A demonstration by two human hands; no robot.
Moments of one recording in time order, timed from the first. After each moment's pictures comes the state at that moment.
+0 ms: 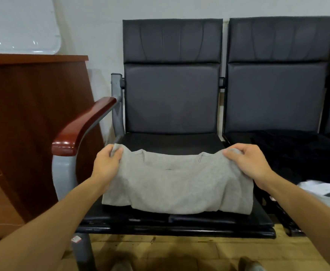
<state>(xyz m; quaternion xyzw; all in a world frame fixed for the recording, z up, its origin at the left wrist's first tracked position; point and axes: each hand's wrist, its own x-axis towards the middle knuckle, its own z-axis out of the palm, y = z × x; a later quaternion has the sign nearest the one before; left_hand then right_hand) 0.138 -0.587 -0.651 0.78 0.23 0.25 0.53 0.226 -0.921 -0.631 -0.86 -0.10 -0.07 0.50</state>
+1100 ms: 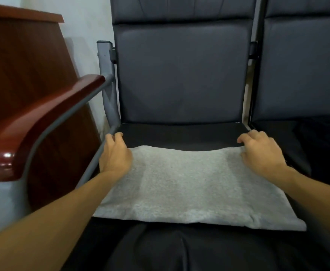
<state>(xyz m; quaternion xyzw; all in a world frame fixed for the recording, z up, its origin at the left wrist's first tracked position) 0.297 -0.532 -0.722 0.93 0.26 0.20 0.18 0.384 -0.865 -0.704 -0.98 -0.15 -0.16 -0.01</state>
